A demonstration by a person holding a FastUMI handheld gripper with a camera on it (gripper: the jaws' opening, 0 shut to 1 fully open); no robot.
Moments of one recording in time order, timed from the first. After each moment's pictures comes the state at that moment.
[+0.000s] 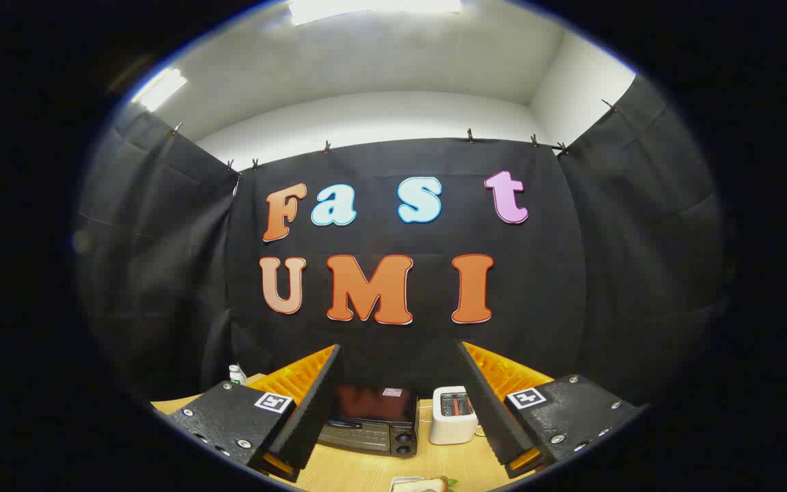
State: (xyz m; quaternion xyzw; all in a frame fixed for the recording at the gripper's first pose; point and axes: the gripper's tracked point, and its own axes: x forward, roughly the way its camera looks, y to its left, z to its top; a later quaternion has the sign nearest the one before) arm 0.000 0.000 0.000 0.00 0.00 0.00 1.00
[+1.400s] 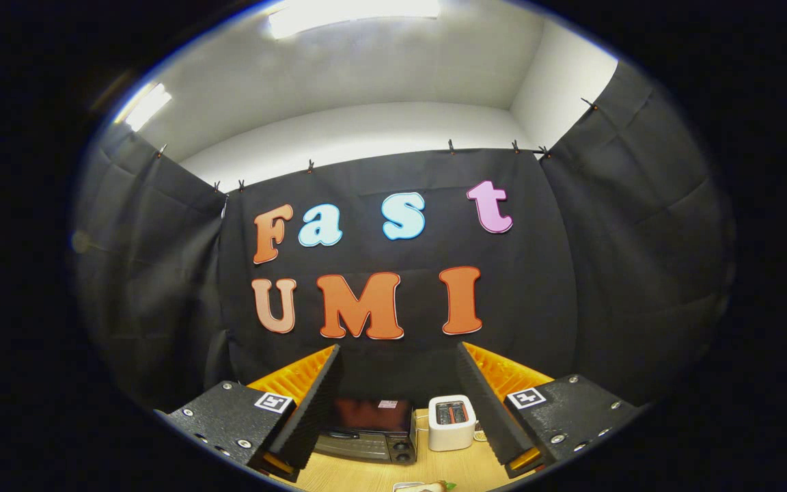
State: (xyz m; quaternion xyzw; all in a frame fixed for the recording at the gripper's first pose) arm -0.006 -0.029 0.025 0.04 -0.03 -0.02 1.00
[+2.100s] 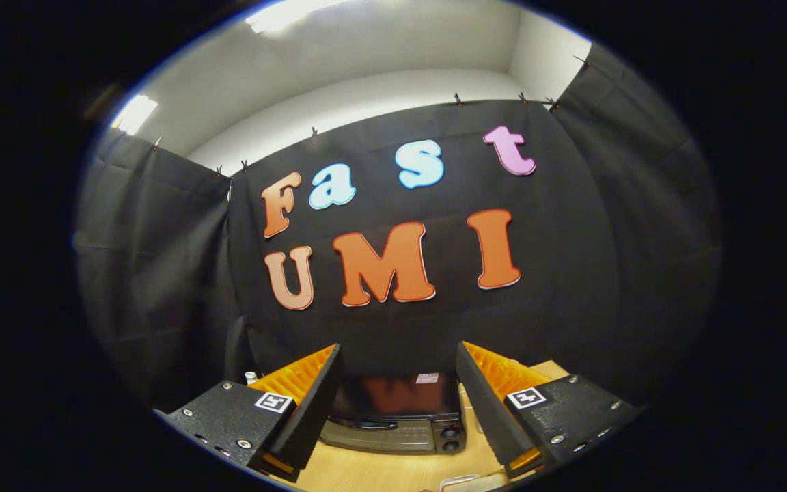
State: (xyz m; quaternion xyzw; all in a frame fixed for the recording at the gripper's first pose) arm 0.072 0.043 -0.103 0.09 0.05 0.03 0.99
